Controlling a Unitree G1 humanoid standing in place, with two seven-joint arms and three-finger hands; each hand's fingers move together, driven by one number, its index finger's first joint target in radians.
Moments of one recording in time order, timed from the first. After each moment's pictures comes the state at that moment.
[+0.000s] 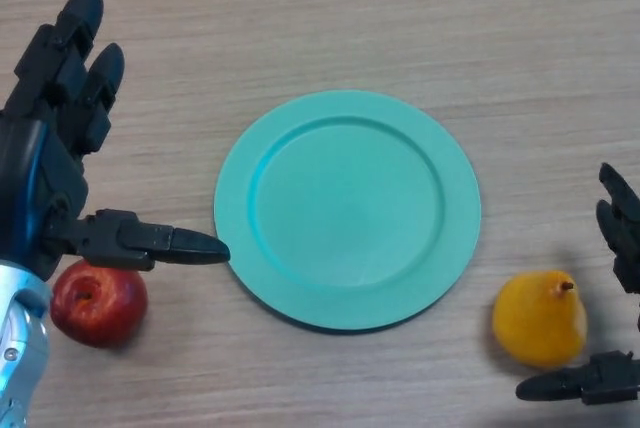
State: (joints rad) left arm -0.08 0.27 0.16 -0.53 -0.26 0.33 -0.08; right arm 0.15 -0.20 -0.12 0.06 -0.06 -0.37 0.11
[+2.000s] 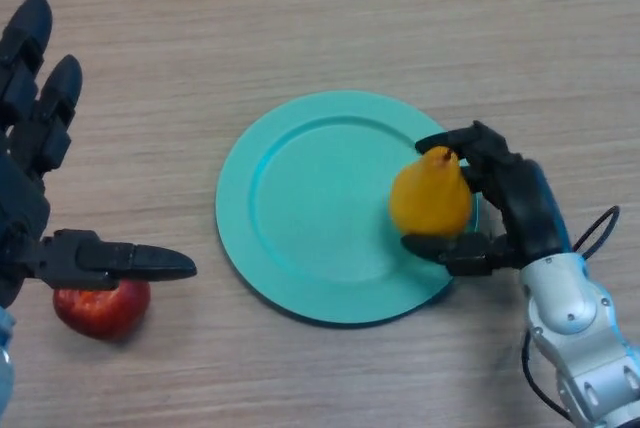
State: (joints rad) left arm 0.00 0.27 0.25 -0.60 -0.32 0.33 -0.10; right arm -0.33 -0.18 0.22 0.39 -0.16 -0.08 -0.16
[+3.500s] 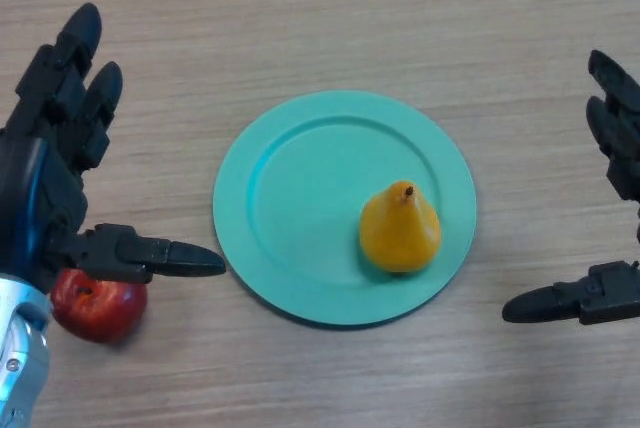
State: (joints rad) left arm -0.05 0.26 0.16 -0.49 -0.23 0.28 -0.10; right arm 0.06 -0.22 -0.10 -0.51 0.00 0.21 0.16
